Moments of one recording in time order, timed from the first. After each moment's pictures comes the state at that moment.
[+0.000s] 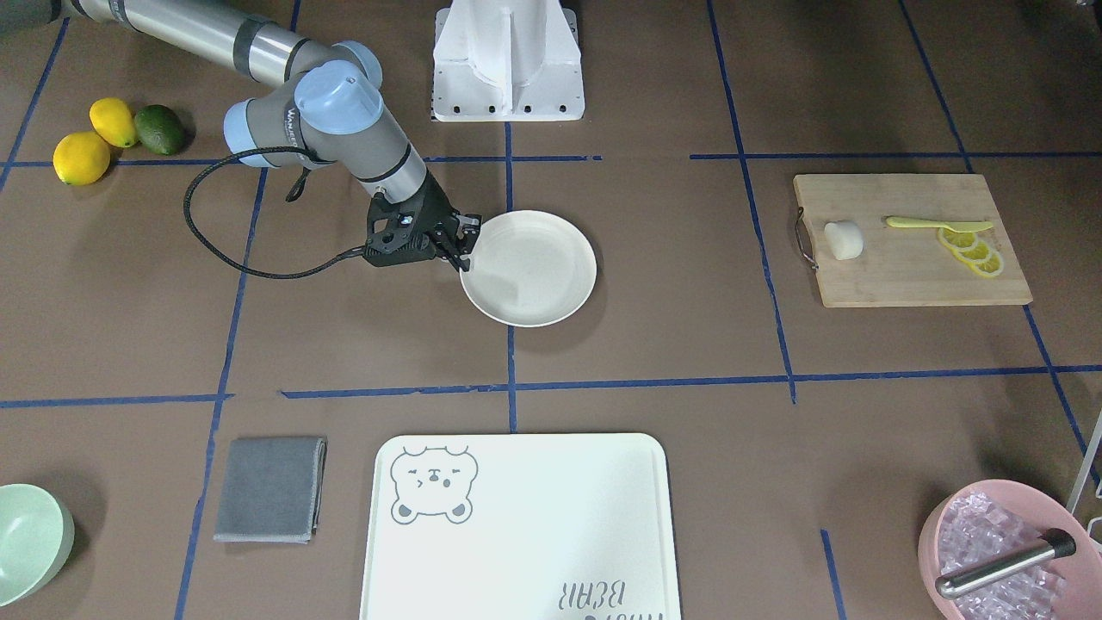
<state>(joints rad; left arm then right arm) -1.55 -1.49 -1.73 -1.43 -2.38 0.17 0.49 -1.06 1.60 -1.02 1.87 1.43</state>
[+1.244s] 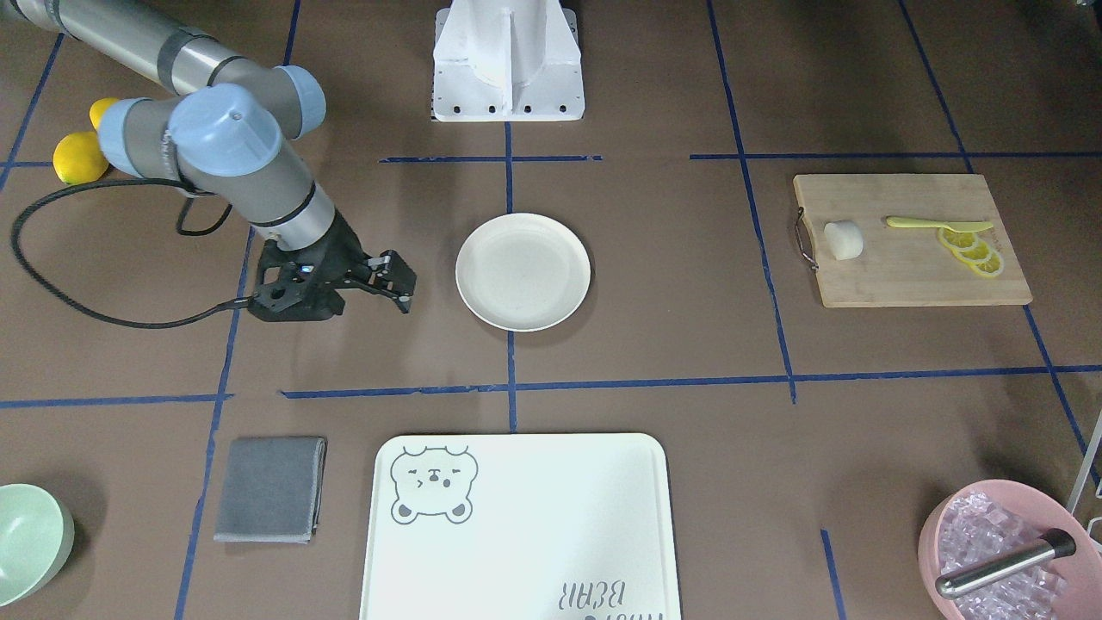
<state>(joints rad) -1.54 -1.49 -1.74 -1.44 -2.38 0.17 0.86 -1.10 1.72 -1.45 2.12 1.03</state>
